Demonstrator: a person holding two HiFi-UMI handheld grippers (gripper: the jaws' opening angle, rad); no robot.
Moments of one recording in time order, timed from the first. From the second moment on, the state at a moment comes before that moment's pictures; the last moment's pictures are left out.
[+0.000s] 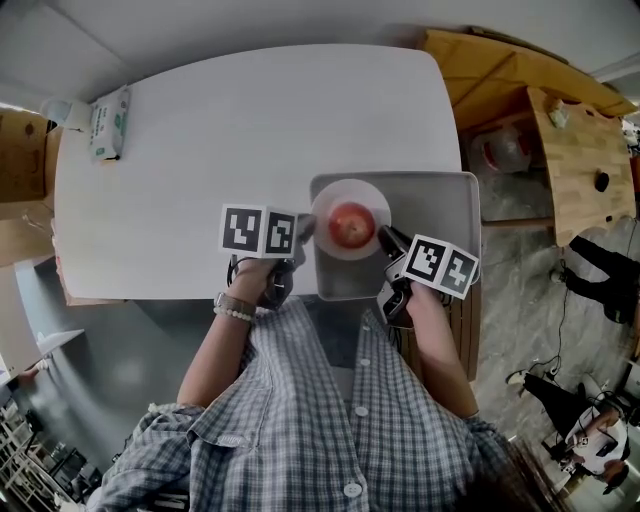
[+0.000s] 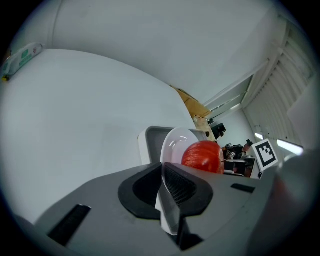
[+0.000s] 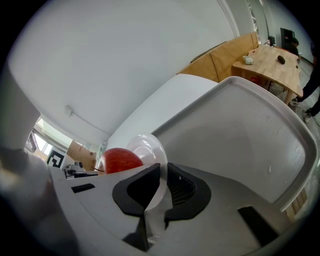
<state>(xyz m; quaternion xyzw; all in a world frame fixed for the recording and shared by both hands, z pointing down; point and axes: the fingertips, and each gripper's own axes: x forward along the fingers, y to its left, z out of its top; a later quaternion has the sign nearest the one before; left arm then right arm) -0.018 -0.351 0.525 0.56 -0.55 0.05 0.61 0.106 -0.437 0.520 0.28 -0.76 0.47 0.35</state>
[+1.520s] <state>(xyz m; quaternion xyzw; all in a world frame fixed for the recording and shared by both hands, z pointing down) 0.021 -0.379 0.542 0.58 -0.55 0.06 0.61 0.141 -0.477 0.542 0.26 -0.79 0.44 0.34</state>
